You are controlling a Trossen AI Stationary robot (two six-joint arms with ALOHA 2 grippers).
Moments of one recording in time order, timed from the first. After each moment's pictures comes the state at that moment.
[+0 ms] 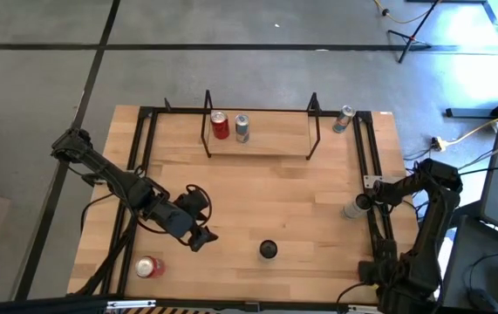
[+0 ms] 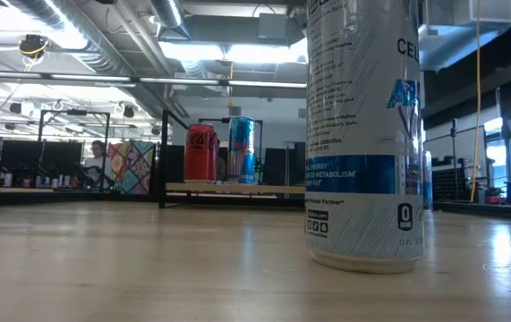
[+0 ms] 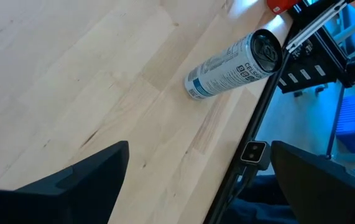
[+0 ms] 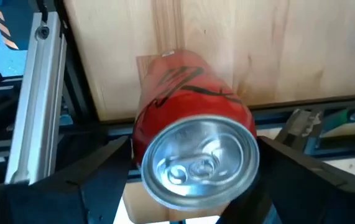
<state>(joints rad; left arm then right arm) -0.54 1.37 1.24 -0.75 -0.29 -1.19 1.23 1.64 1.30 -1.27 -0.15 1.30</state>
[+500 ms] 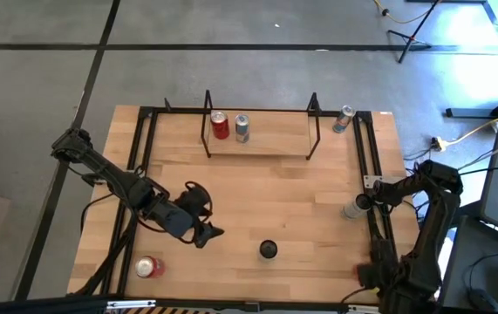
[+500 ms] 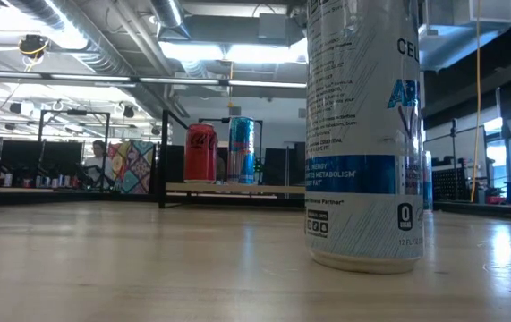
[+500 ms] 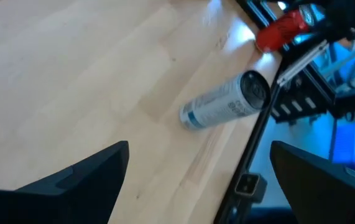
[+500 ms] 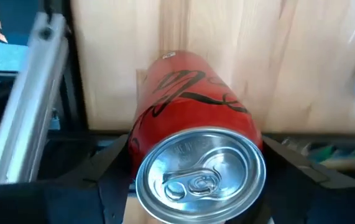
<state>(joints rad) -0.54 1.37 1.24 -0.69 -0.40 -1.19 1.23 1.63 1.30 -1.27 -0.06 1.17</state>
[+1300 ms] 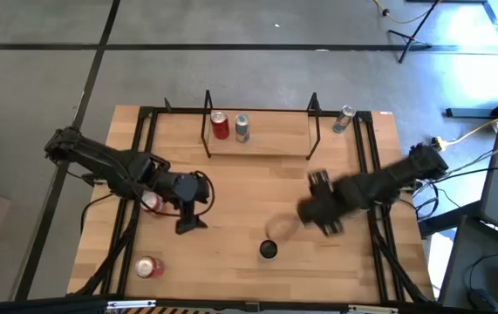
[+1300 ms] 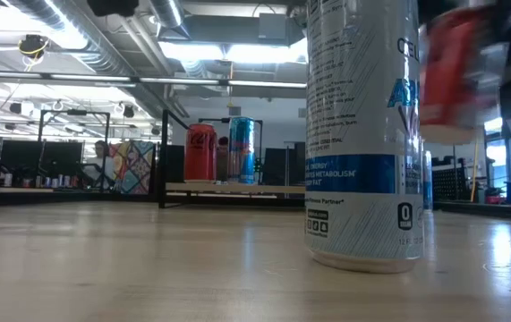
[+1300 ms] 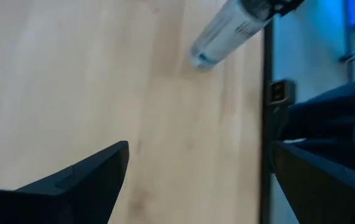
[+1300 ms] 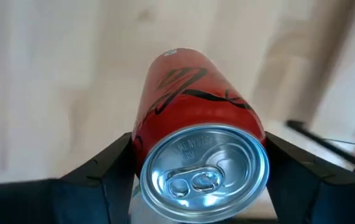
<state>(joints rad) -0.31 1.27 1.24 -0.89 0.03 -0.56 0.37 1.59 1.55 -1.47 0.17 0.12</state>
